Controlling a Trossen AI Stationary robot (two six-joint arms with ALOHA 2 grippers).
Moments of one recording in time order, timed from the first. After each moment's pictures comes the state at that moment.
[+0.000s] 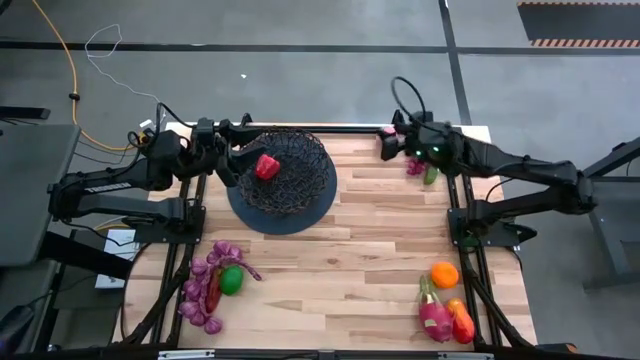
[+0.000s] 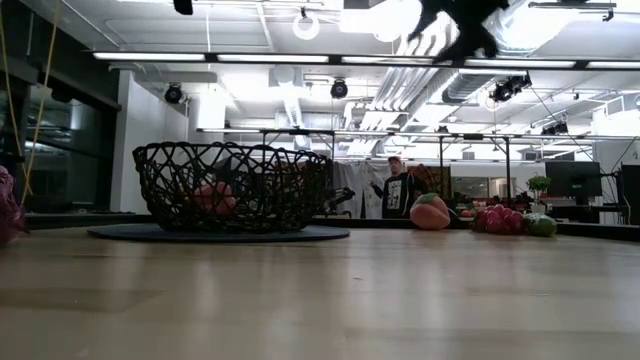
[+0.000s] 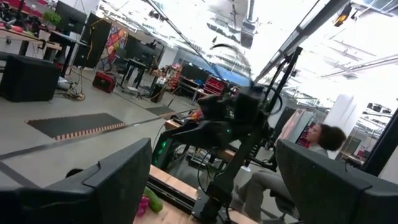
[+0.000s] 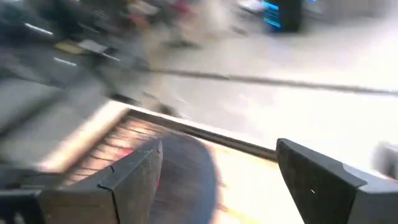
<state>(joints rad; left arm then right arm) 0.30 0.77 0.79 0.18 -0.12 -0.40 -0.26 1.06 1.05 -0.44 0.56 0.59</state>
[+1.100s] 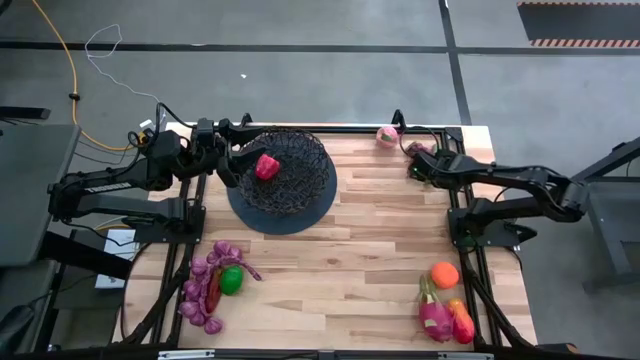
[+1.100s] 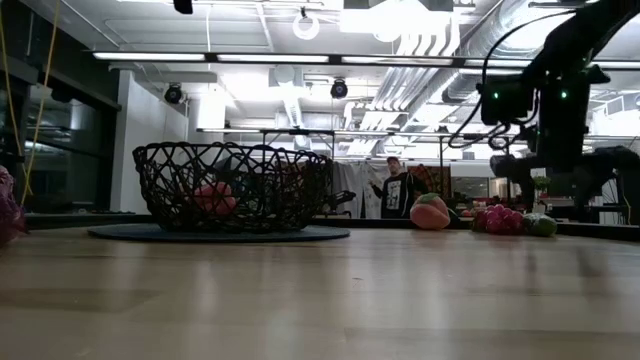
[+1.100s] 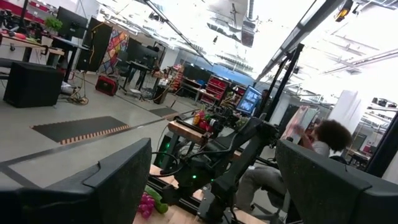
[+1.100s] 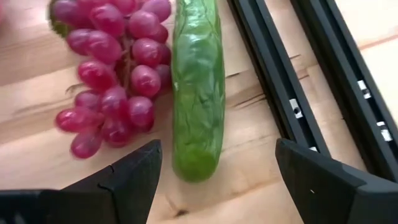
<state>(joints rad) 0.31 0.77 0.79 0.18 -0.12 -0.36 -0.60 1.13 0.51 -0.79 0.50 1.25</state>
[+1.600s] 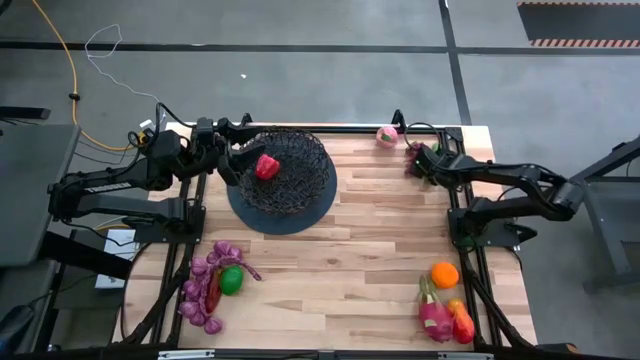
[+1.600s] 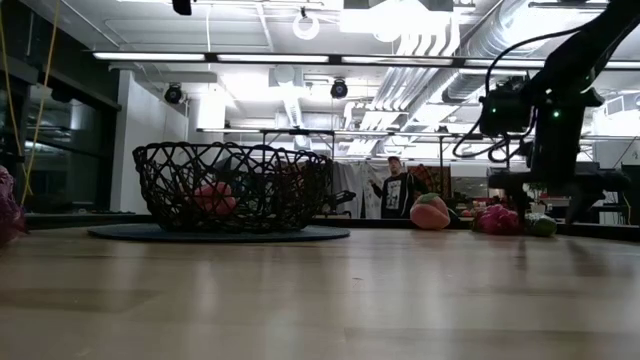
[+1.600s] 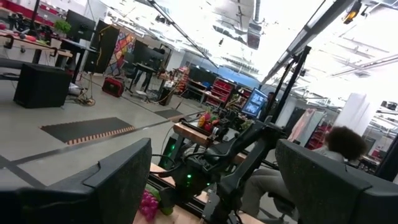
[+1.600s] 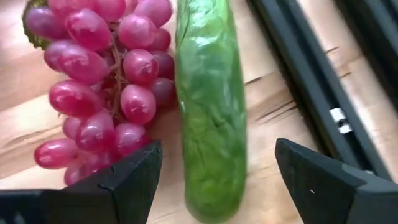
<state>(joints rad) 0.31 0.77 0.79 0.18 -0.15 -0.36 -0.73 1.20 0.44 -0.55 0.42 1.17</state>
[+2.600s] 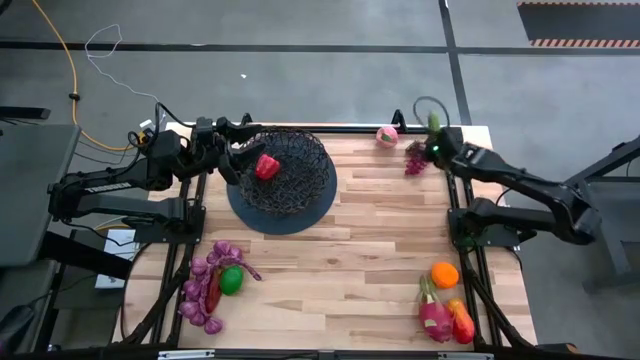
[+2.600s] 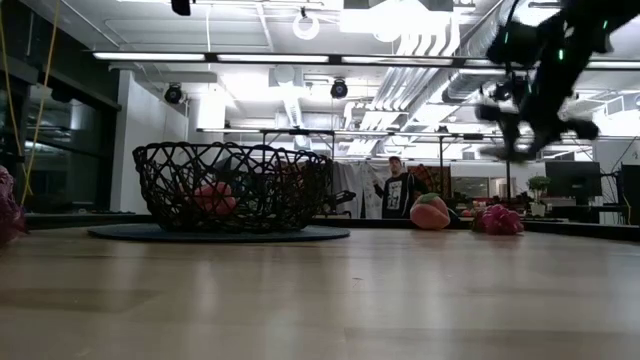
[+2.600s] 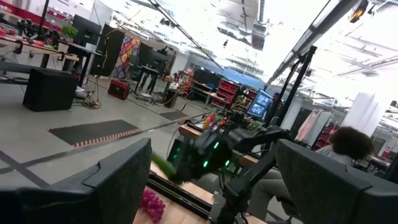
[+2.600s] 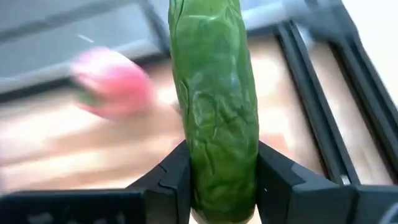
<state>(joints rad) 0.31 0.77 0.79 0.18 -0.17 -0.34 -0.70 0.89 0.63 -0.66 0.45 0.90</state>
